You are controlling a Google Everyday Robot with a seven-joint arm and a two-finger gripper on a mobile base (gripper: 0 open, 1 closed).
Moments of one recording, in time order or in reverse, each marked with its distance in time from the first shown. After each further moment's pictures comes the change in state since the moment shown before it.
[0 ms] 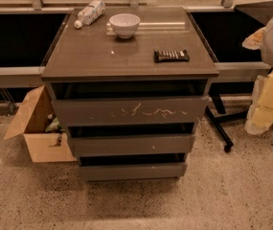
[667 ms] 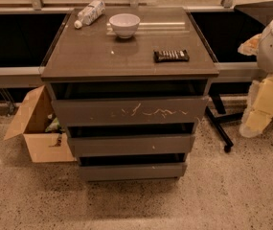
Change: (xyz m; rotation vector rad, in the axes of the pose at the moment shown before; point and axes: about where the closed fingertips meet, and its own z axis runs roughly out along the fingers) arm -0.002 0.001 0.015 -0.023 -0.041 0.004
